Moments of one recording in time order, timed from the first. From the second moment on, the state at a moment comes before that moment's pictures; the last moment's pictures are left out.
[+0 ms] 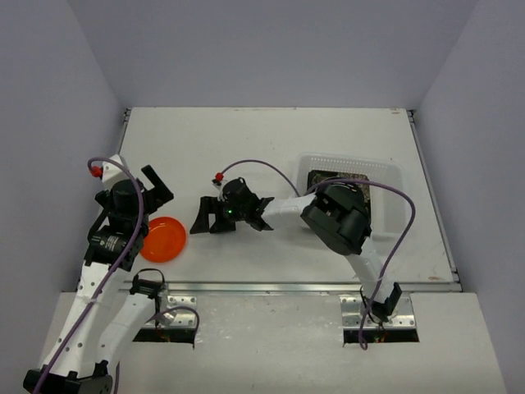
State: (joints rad) left arm -0.13 0.64 0.79 -0.61 -0.48 -0.51; right arm 0.93 2.15 1.26 0.32 -0.37 0.81
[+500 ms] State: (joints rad) left arm -0.13 0.63 0.78 -0.56 -0.37 -0.47; right arm 0.98 2.53 1.75 0.20 -0.43 0.89
